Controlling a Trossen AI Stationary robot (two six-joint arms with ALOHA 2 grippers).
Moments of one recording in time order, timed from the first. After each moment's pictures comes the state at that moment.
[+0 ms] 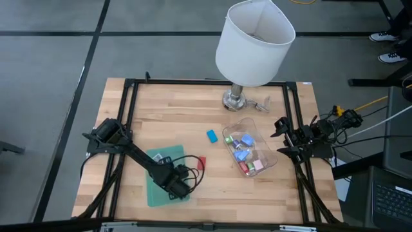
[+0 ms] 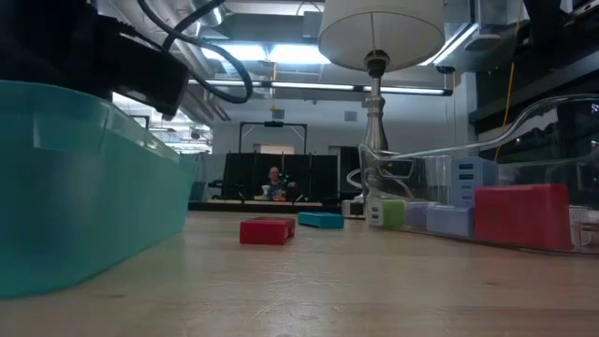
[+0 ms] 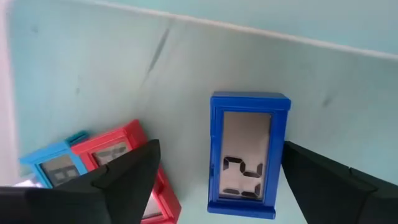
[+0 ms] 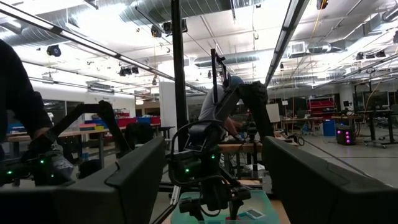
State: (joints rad) left arm -0.58 1.95 1.23 -0.91 -0.13 -0.99; right arm 0.47 0.01 0.02 0.40 0.14 0.01
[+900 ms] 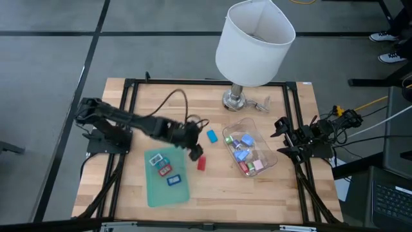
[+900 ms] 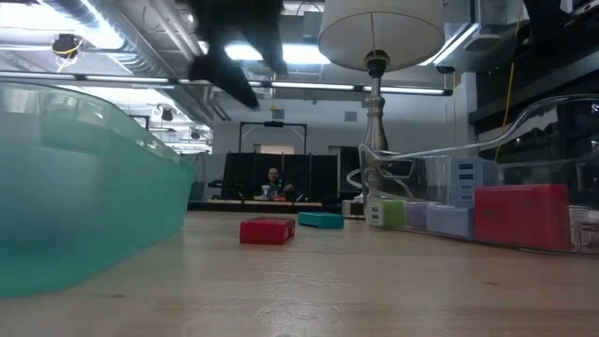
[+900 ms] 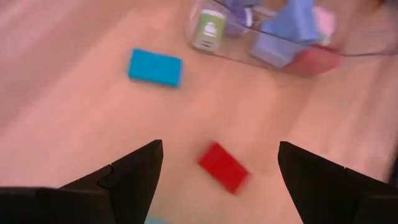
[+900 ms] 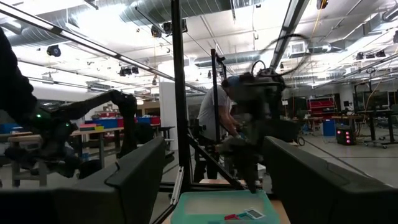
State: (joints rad) left arm -0.16 1.56 1.23 -0.63 -0.20 -0.81; right arm 0.47 0.01 0.02 0.40 0.14 0.01
